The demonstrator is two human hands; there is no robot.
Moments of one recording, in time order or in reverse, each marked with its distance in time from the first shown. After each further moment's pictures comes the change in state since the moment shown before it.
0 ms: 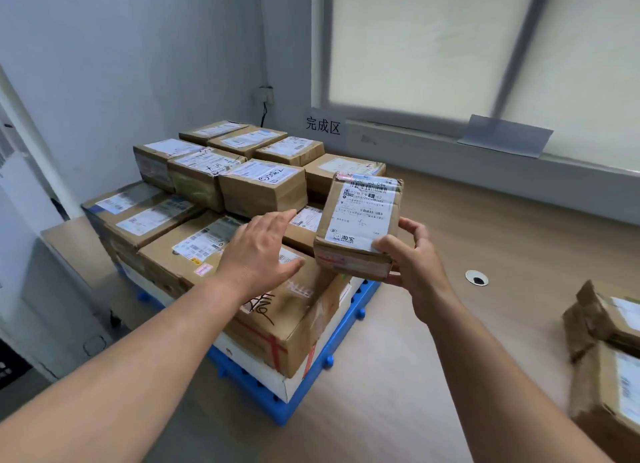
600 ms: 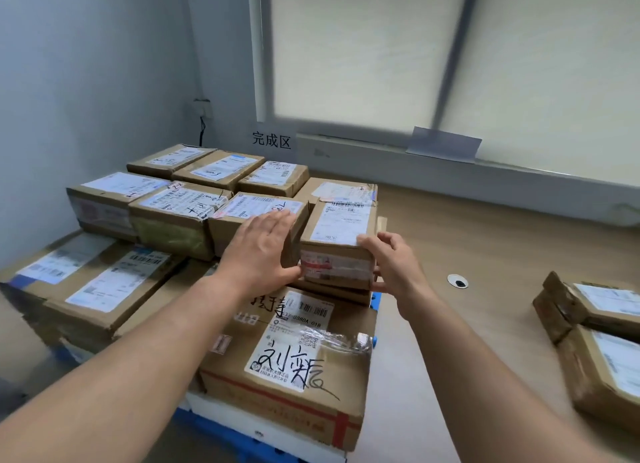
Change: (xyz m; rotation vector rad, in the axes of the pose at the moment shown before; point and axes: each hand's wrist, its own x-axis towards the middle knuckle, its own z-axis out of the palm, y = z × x) left_hand 0.086 -0.087 -0.003 -0.038 -0.126 0.241; right_hand 0.053 -0.008 0.092 -0.185 0.271 0.081
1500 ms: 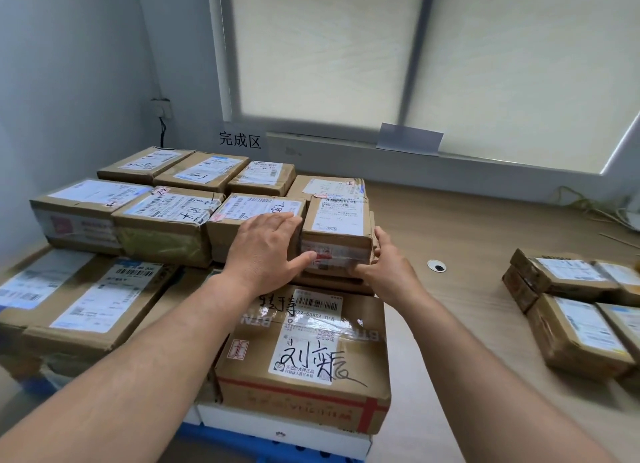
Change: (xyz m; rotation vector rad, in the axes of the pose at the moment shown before) left_hand 0.007 -0.017 0.004 -0.046 0.085 0.121; right_hand -0.011 0.010 0.025 -0.582 0.172 -0.083
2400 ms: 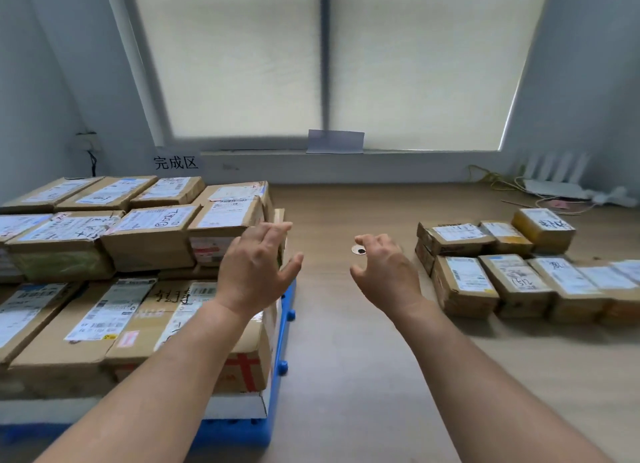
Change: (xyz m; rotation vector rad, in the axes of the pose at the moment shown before) left_hand -0.031 0.178 0.001 -0.150 0.210 0.132; right_hand -0.090 0.099 -0.134 -0.409 0.275 -0.125
